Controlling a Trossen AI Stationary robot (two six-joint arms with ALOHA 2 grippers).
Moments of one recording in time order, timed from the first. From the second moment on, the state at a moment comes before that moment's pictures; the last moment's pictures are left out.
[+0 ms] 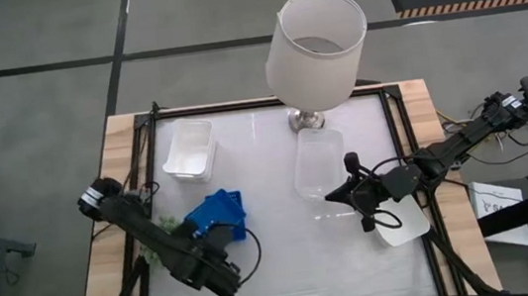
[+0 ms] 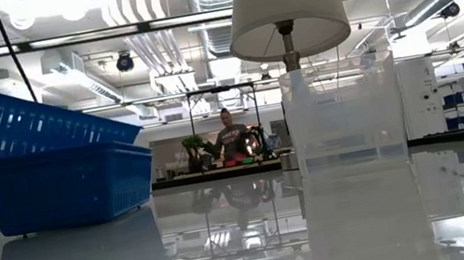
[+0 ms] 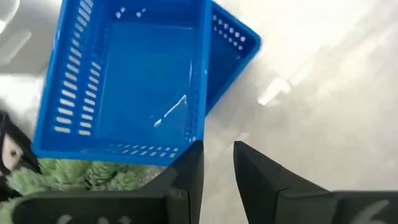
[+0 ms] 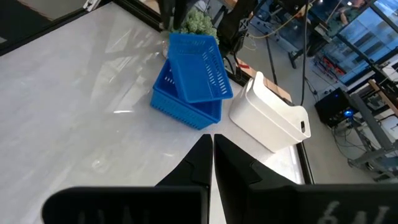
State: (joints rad) left arm -0.65 1.80 1.66 -1.49 -0.28 -1.38; right arm 0.46 1.03 0.79 -0.18 0.41 -0.39
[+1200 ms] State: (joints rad) left arm -0.67 1.71 1.49 -1.51 -0.15 -0.42; right arm 0.46 1.03 0.79 -0.18 0.41 -0.35
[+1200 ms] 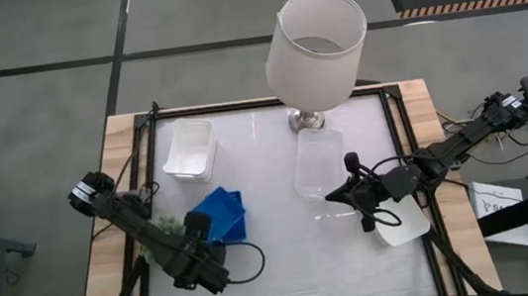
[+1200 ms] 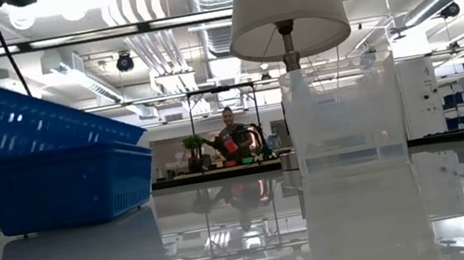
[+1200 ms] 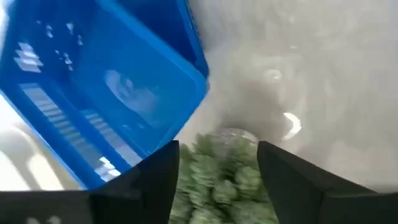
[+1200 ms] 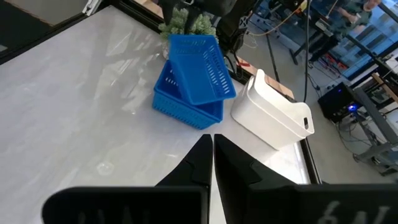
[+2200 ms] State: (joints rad) left arm -0.64 1.69 1.33 -1.39 -0.34 -0.30; right arm 0.46 1.03 0.79 -0.18 0.41 -0.32
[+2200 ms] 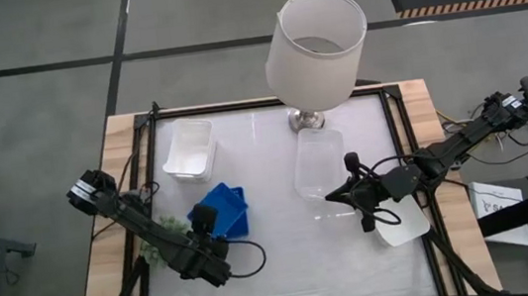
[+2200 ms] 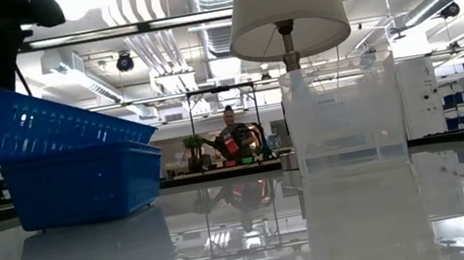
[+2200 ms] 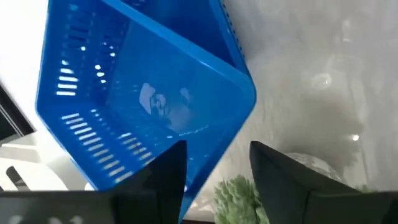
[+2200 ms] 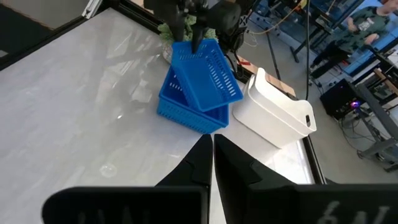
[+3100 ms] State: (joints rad) left arm -0.58 1.69 1.36 -1.15 -0.51 -0.73; right arm 0.46 1.03 0.79 -0.18 0.41 -0.31
